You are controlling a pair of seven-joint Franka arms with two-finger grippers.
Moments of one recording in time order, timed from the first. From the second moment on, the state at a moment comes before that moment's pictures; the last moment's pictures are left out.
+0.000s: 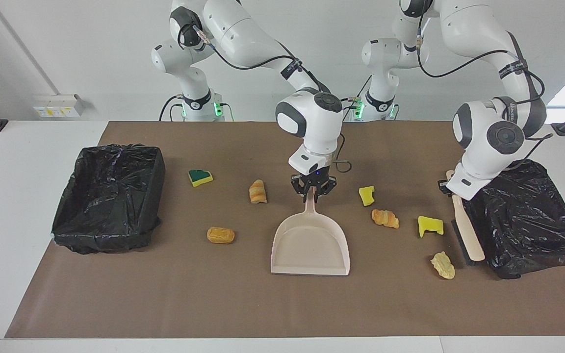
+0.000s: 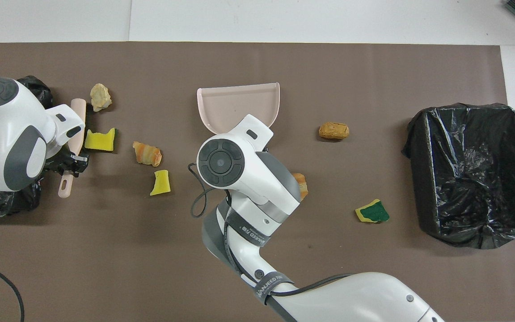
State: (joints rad) left arm -0.07 0.25 0.02 -1.90 0.18 1.89 -0.09; right arm 0.61 0.52 0.05 -1.50 -0.24 2.14 0.63
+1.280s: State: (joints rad) left arm -0.04 0.17 0.02 -1.93 0.09 2.02 -0.14; right arm 0.42 0.34 0.06 -1.74 -0.06 2.08 -0.87
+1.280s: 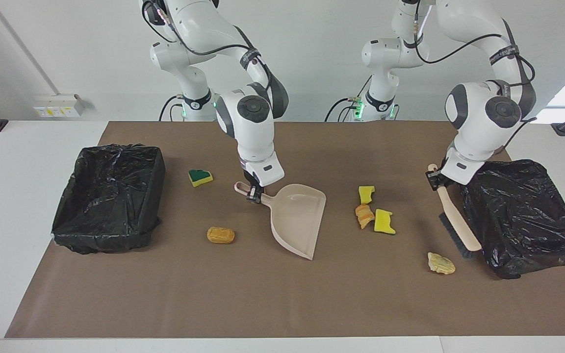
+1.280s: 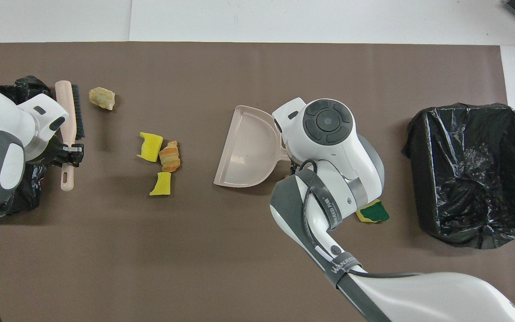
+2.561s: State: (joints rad) left arm -0.12 0.22 -0.20 -1.90 0.09 1.77 -0.24; right arm 0.46 0.30 0.07 -1.83 -0.06 2.18 -0.90
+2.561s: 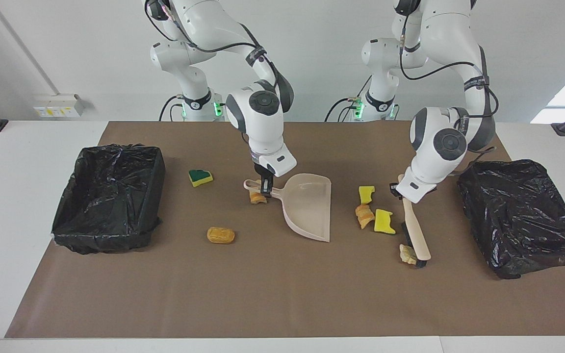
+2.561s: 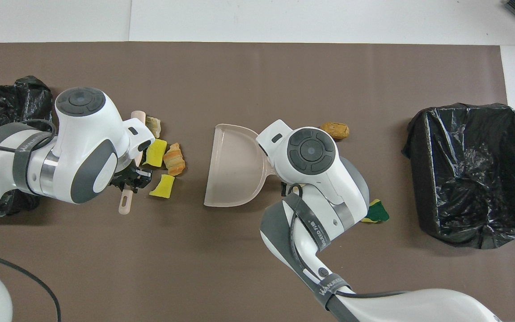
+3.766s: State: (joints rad) left arm -0.09 0.11 -0.43 -1.95 -0.21 1.77 -0.44; right arm 0.46 0.30 0.07 -1.84 -0.06 2.18 -0.90
